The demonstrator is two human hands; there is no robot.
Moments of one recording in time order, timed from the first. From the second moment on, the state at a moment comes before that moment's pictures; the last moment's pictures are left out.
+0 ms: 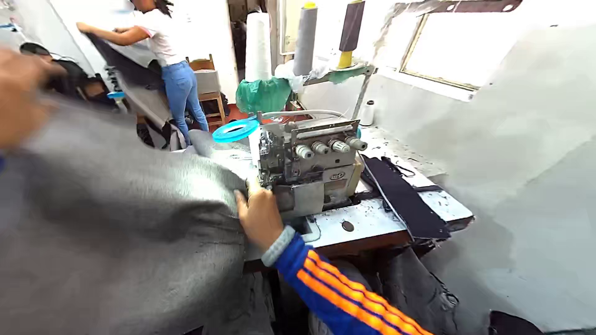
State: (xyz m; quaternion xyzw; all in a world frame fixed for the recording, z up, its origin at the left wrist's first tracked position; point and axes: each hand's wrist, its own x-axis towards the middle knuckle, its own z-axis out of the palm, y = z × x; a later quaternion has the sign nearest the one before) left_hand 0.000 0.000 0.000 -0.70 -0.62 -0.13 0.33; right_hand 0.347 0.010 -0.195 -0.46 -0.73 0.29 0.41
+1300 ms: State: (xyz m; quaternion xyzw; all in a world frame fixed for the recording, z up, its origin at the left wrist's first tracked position) left_hand 0.197 0.038 -0.233 -0.82 -0.44 -0.36 -0.02; right_hand 0.637 0.108 -0.246 -0.60 -0.73 0.08 0.32
